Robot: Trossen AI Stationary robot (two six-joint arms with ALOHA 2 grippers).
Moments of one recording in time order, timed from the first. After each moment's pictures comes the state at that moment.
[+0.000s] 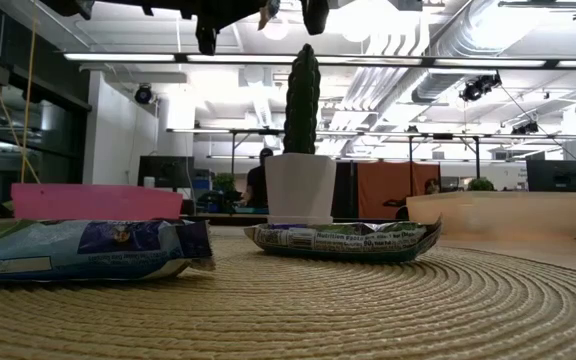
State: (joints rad) left arm -0.16 1.25 0.69 0.60 -0.25 -0.19; right arm 0.03 1.56 1.14 0.39 -0.06 0.20
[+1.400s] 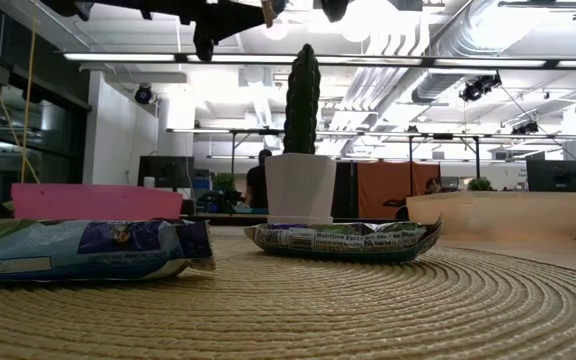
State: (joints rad) left arm -0.16 1.25 0.69 0.56 -0.29 -0.21; right arm 0.03 1.46 1.14 0.23 -0.04 0.13
